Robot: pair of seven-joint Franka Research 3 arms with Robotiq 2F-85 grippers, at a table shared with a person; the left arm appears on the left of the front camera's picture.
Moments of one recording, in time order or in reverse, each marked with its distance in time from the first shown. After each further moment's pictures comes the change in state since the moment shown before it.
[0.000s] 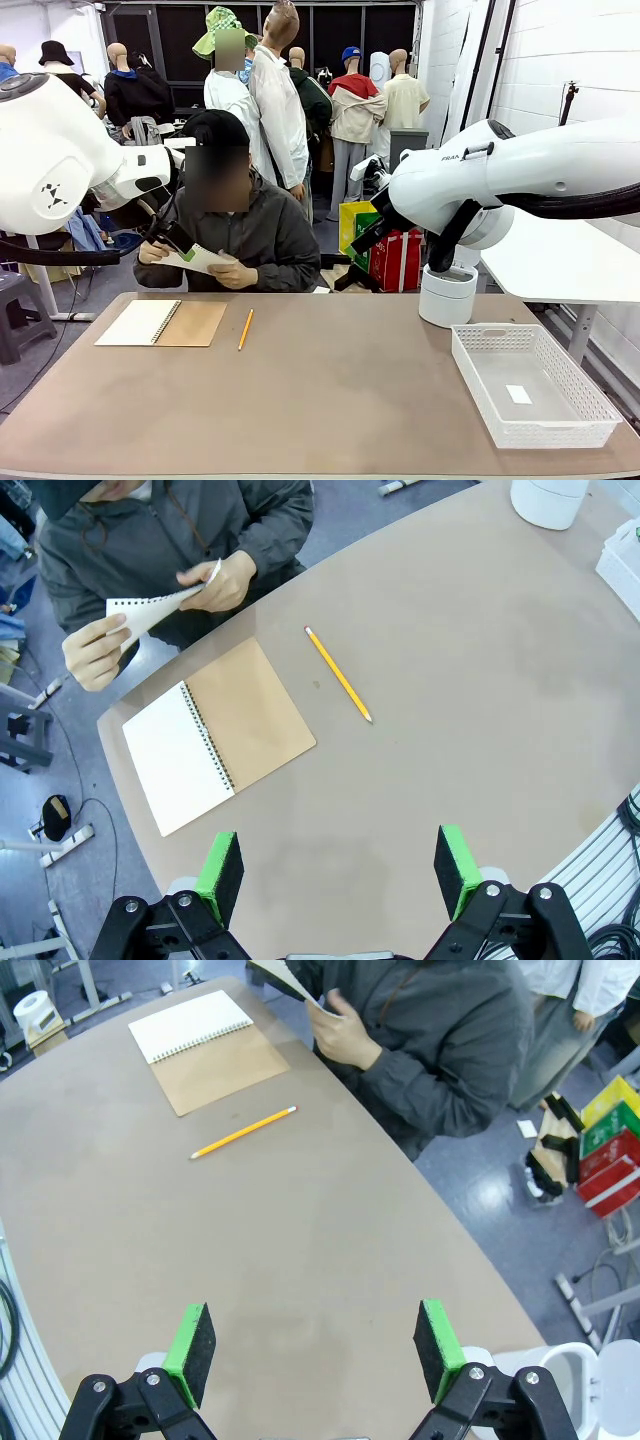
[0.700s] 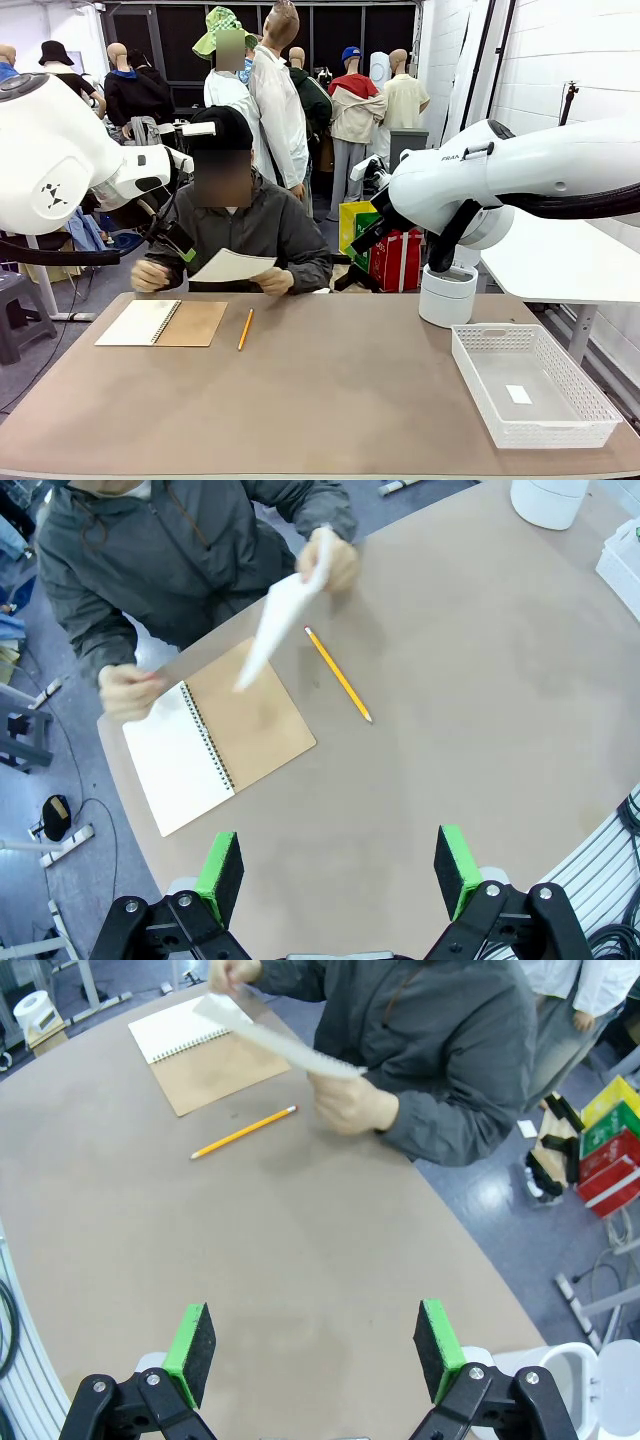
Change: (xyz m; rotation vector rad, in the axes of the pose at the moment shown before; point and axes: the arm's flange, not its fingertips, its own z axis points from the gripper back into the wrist) left arm 0.000 0.000 0.000 0.000 0.000 0.000; right arm 0.000 0.000 0.000 0.000 0.000 0.000
